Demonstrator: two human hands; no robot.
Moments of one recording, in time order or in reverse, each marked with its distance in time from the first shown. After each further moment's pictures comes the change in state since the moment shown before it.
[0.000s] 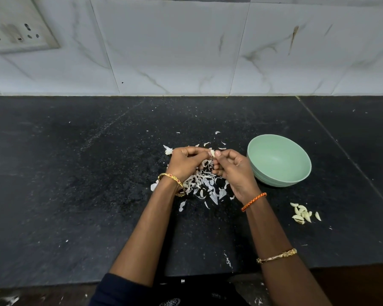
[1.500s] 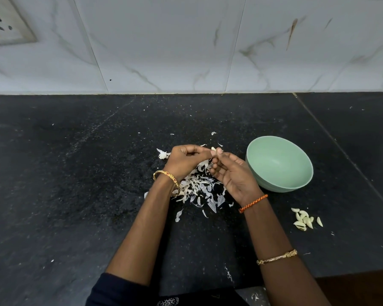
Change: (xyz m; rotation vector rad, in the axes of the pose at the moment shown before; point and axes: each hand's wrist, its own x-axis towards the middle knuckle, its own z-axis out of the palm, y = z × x) left_hand 0.031 -0.002 0.001 0.003 -0.110 -0.001; right_hand 0.015 -0.007 0.000 0.379 0.013 0.221
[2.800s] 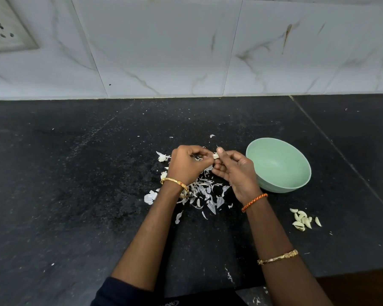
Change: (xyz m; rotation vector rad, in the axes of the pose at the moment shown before) left_hand -0.001 -0.007 0.008 0.381 0.138 0.353; right_hand 0.002 -0.001 -0.005 -0.232 0.110 -0.156
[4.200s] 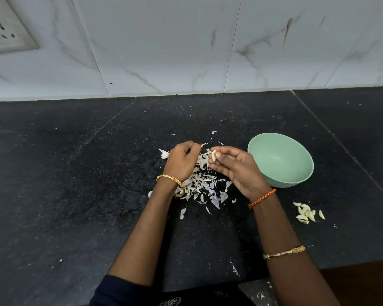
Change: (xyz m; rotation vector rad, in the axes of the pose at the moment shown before) left_hand 0.000 -0.010 -0.015 -0.007 -0.042 -0.158; right_hand -0.007 -0.004 -0.006 0.029 -0.241 -0.011
